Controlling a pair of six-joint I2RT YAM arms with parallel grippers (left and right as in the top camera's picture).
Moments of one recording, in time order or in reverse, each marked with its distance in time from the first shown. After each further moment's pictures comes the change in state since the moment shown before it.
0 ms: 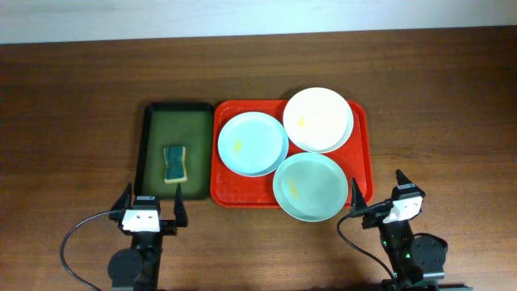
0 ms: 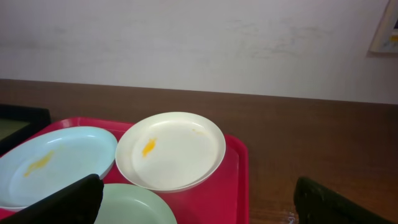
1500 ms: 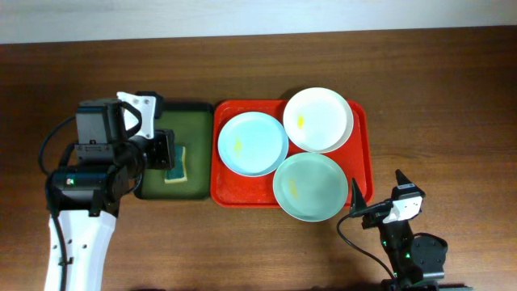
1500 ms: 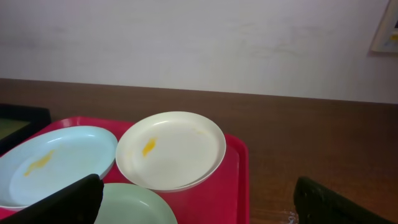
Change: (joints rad) left arm 0.004 1.183 1.203 -0.789 0.286 -0.121; right arm 0.001 0.002 0.000 0.000 0.000 0.000
